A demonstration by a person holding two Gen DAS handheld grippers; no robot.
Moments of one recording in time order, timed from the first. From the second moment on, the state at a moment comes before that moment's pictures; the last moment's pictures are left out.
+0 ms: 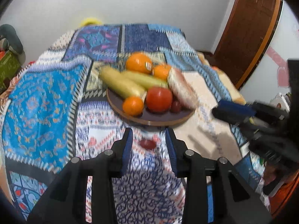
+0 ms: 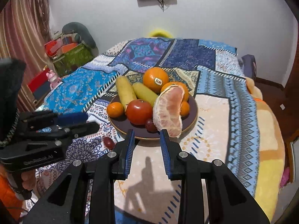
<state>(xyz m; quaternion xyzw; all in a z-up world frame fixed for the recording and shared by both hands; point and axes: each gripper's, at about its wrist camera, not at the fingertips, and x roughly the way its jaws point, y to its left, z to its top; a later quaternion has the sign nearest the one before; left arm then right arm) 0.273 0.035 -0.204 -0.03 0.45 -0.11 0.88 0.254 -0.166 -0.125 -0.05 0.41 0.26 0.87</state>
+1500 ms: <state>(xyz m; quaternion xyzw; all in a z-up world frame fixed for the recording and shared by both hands) 0.304 0.013 -0.213 -0.03 0.44 -0.09 0.89 0.260 -0.192 -0.149 -0.02 0.42 0.25 0.87</state>
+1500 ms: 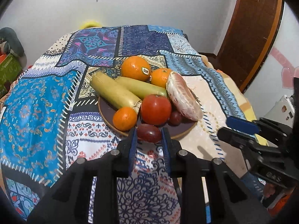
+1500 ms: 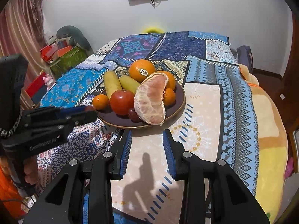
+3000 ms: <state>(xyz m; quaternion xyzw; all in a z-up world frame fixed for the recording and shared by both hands) 0.054 0.020 0.040 -0.02 0.09 -0.05 0.99 0.069 -0.200 0.087 -0.01 0.09 0.22 0.97</state>
